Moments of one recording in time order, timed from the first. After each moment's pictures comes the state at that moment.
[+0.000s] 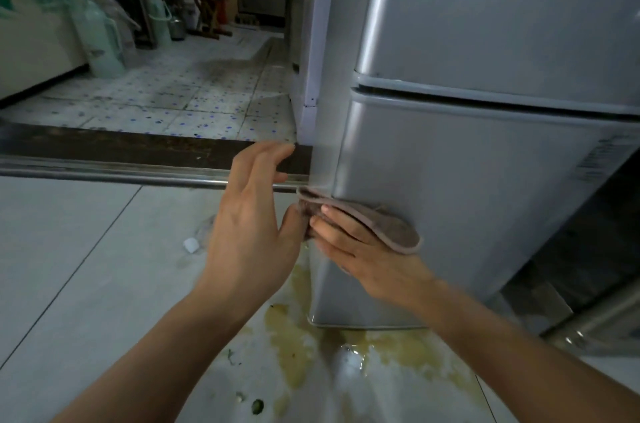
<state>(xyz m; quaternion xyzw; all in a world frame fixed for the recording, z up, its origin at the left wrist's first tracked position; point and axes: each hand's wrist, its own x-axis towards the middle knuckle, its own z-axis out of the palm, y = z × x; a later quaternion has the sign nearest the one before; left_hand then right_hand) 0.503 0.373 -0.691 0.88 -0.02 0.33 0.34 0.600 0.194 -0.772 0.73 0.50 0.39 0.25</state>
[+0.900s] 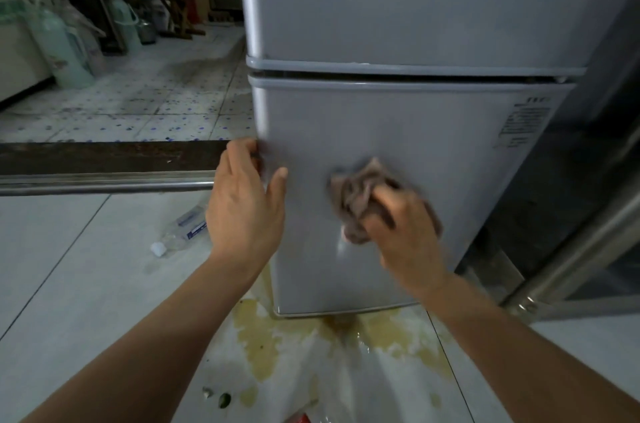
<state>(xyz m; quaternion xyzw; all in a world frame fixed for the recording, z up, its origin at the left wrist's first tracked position) 0.553 0.308 -0.706 0.86 0.07 0.36 0.35 0.606 0.108 -0.771 0.77 0.35 0.53 -0.07</state>
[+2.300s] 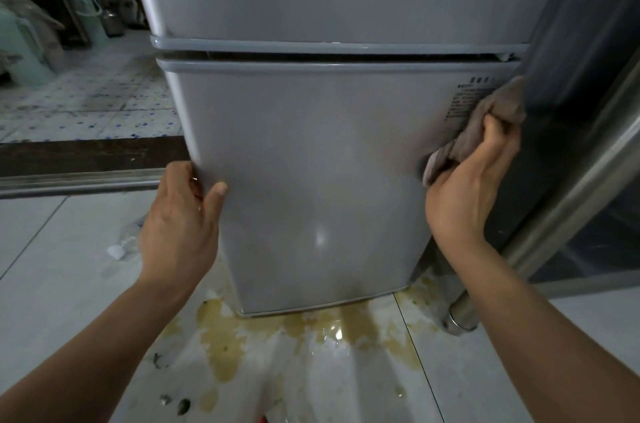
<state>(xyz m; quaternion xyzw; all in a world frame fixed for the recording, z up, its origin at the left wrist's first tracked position) 0.557 0.311 -0.741 0.89 0.10 0.33 0.30 0.631 0.030 -0.727 0.81 -0.01 0.49 -0.31</state>
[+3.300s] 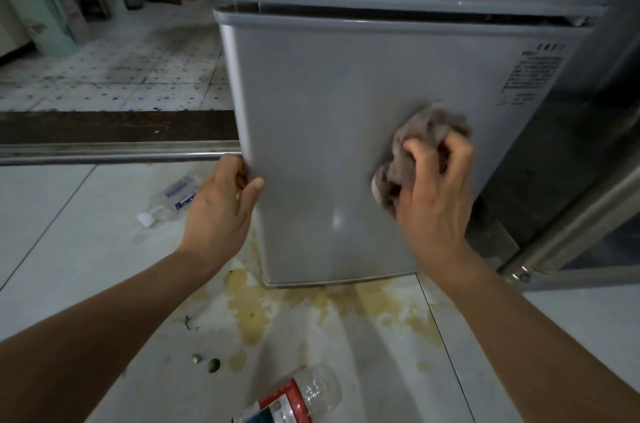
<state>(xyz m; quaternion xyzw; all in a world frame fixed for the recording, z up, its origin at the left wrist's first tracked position) 0.558 0.334 -0.776 0.91 0.02 0.27 0.32 0.605 0.087 -0.771 0.83 0.16 0.51 -0.18</state>
